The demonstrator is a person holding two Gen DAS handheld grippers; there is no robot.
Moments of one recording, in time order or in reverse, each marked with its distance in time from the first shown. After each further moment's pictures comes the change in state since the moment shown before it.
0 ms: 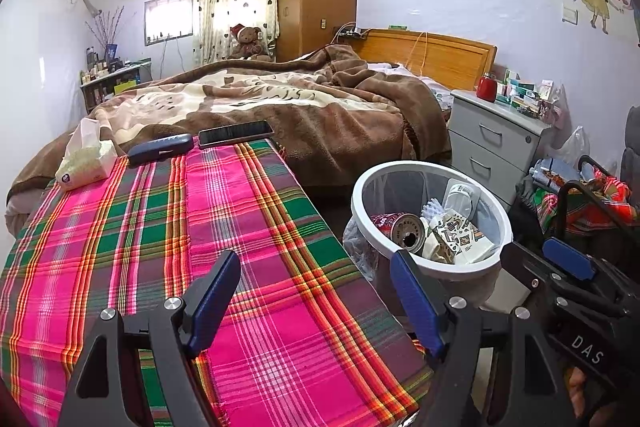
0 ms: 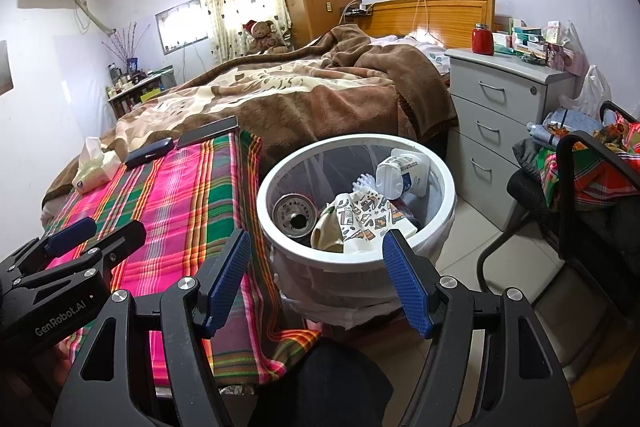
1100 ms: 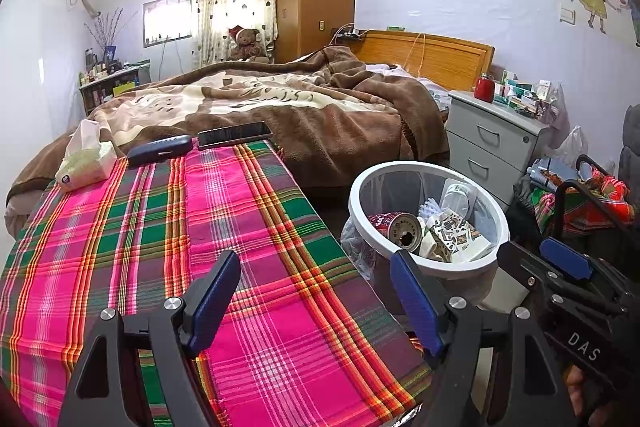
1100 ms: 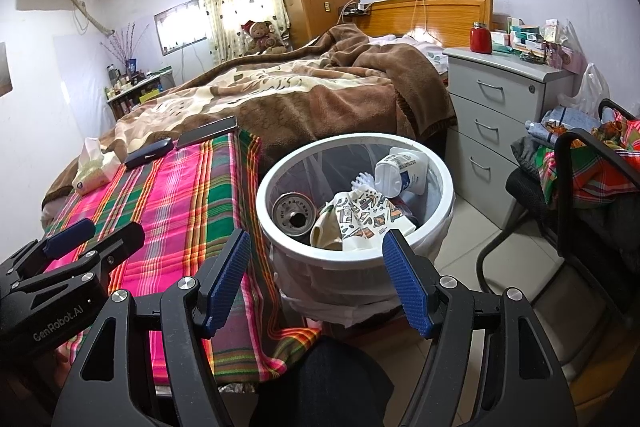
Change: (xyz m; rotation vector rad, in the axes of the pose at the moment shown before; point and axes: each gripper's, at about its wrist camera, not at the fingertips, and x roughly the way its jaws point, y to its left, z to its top) left arm -0.001 -0.002 -0.003 0.004 -0.006 -0.007; right arm -0.002 0.000 -0.001 0.003 0.004 -0.003
